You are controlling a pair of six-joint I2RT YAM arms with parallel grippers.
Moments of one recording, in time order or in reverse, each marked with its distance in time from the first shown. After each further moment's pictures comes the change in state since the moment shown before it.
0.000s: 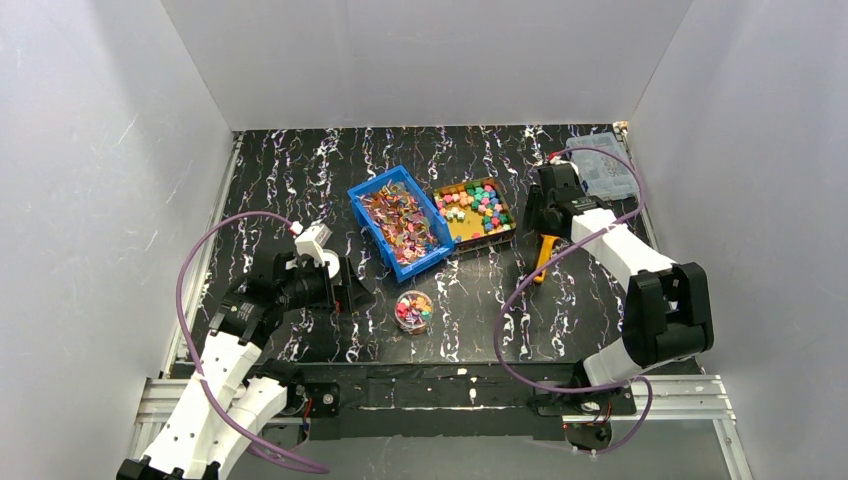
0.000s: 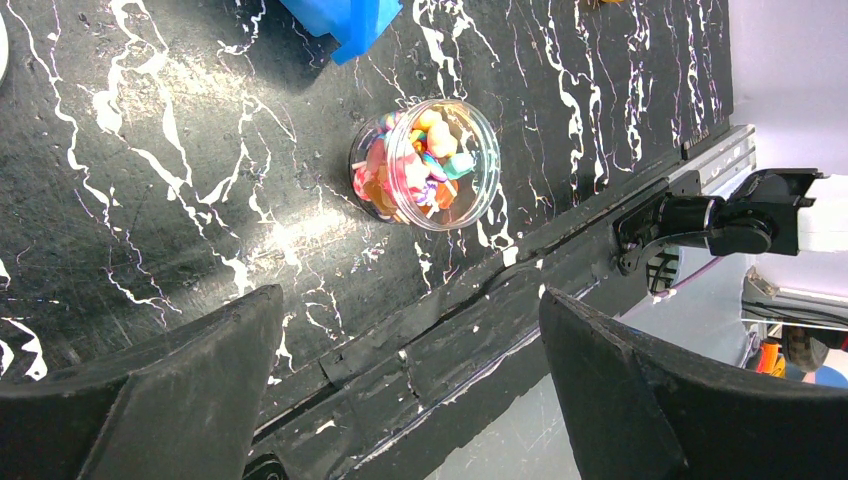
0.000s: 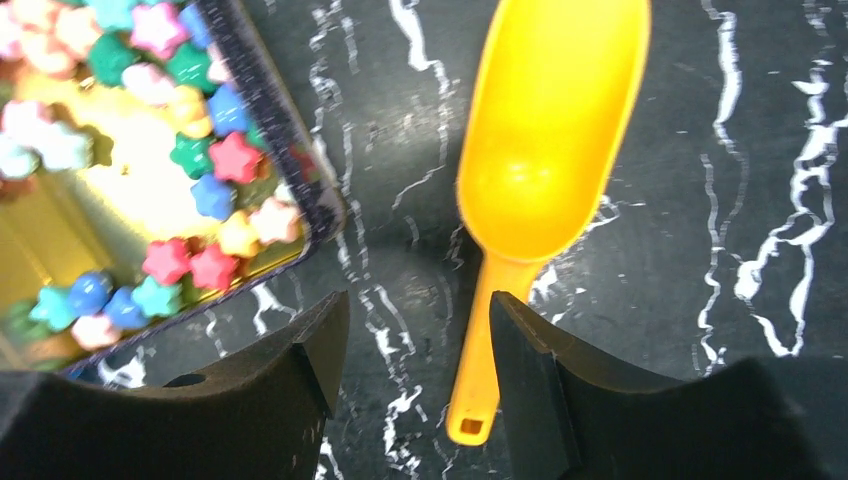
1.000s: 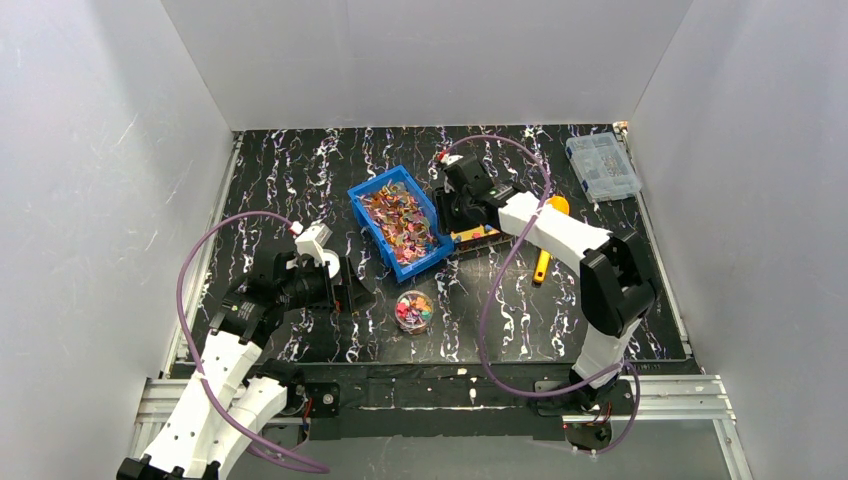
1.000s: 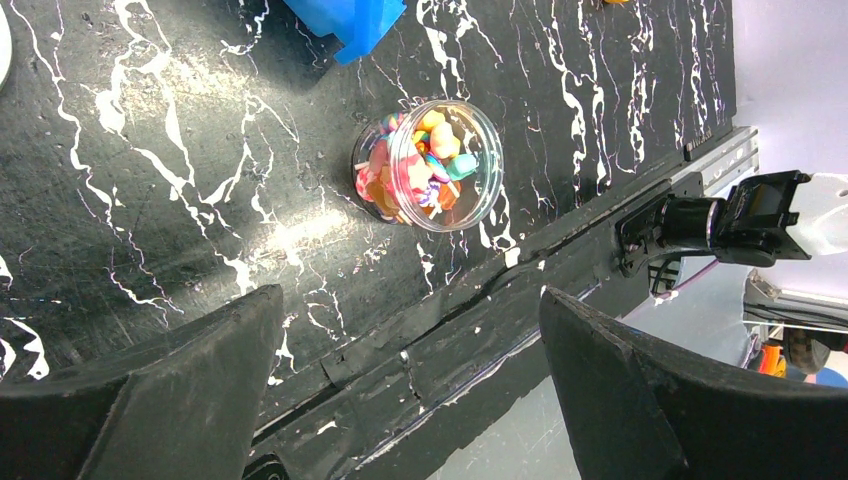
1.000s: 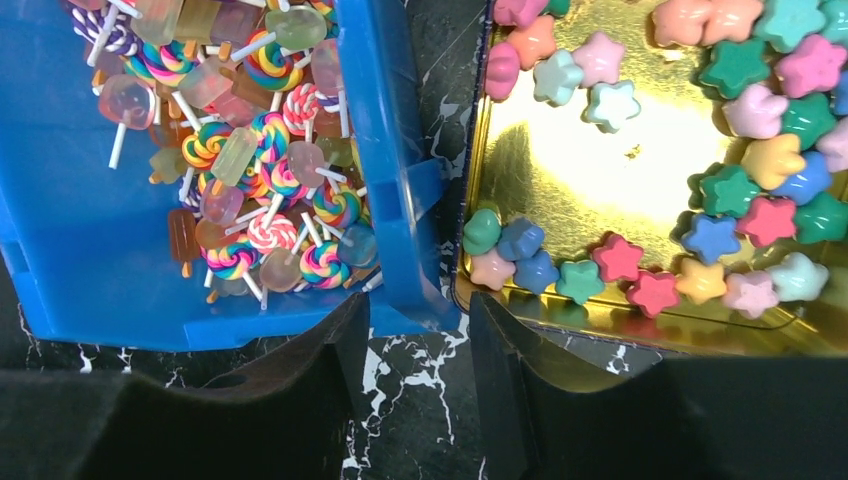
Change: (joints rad) left arm 0.000 0.005 -0.002 0.004 -0.004 -0.001; right arm 0.406 0.249 0.353 -0.071 -0.216 -0.063
